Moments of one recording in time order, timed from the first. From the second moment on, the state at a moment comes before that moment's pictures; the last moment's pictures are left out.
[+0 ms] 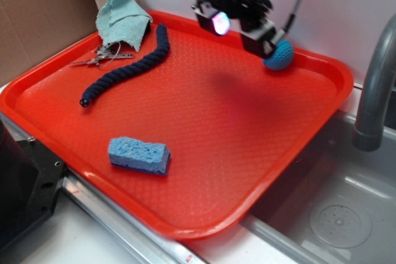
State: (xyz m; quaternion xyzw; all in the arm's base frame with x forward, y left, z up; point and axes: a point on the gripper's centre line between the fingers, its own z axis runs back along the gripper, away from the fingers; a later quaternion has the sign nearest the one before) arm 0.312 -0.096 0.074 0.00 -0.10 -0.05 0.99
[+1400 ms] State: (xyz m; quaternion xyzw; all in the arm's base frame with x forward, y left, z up) arm 0.358 -0.092 0.021 0.00 -0.08 -0.04 1.00
